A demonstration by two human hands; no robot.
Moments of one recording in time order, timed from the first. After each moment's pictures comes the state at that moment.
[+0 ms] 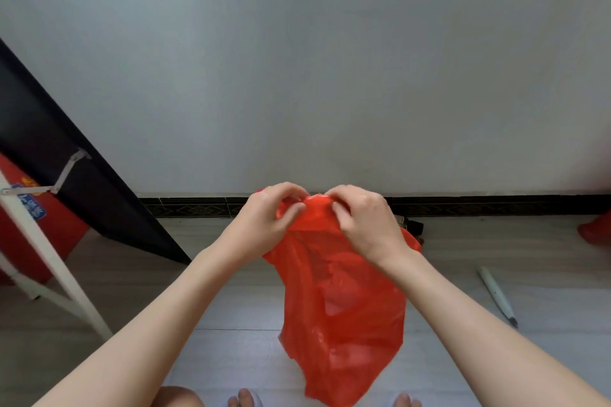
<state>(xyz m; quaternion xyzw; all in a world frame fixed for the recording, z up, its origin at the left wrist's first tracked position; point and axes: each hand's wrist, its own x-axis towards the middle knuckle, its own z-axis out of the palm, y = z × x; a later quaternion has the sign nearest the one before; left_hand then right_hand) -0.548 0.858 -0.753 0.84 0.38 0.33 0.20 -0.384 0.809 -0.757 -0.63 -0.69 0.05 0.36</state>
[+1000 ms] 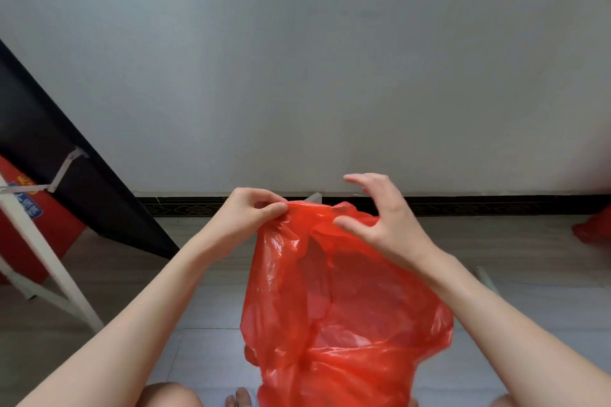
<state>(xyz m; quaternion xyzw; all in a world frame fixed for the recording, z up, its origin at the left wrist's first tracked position) -0.565 0.859 -0.744 0.69 0.47 0.30 0.45 -0.348 0.794 -0.760 -0.62 -0.69 0.11 0.37</state>
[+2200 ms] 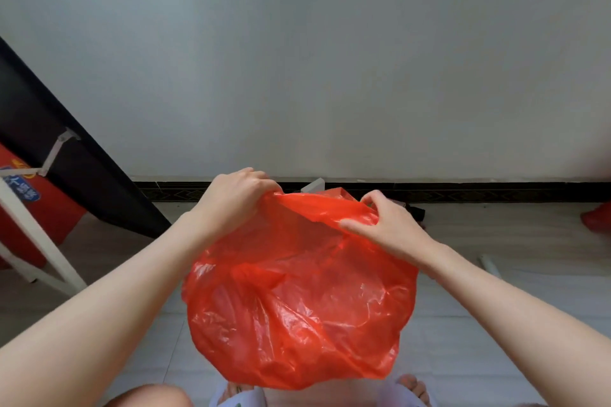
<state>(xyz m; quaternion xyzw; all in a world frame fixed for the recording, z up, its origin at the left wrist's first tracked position) -0.582 0.900 -0.767 0.91 0.40 0.10 -0.03 -0.334 0.810 -0.798 -0.70 -0.65 0.21 0.21</state>
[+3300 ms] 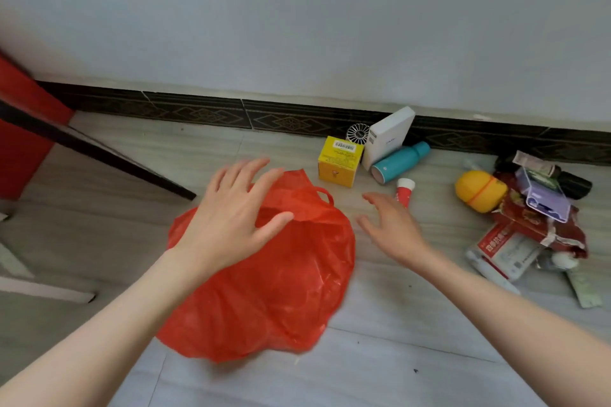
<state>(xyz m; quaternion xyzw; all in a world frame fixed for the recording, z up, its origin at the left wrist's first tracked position) -0.625 1.037 -0.995 0.85 0.52 0.06 0.01 -0.377 1.023 -1.074 -0.71 -0.62 0.31 0.13</state>
